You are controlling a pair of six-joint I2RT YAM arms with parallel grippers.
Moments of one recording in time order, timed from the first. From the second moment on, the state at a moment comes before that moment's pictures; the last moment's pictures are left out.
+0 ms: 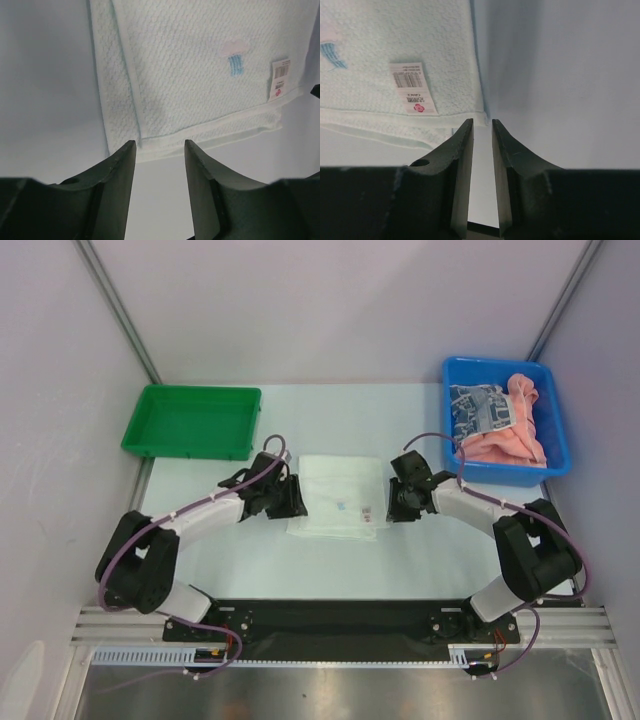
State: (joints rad) left arm -0.52 1.45 0.82 -0.31 0.13 -0.56; right arm 0.49 1.54 0.89 -0.45 -0.02 0.57
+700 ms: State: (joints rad) left arm -0.57 1.58 0.79 -0.25 0.06 -0.63; right arm 0.52 1.57 0.82 -0.29 0.10 0.62
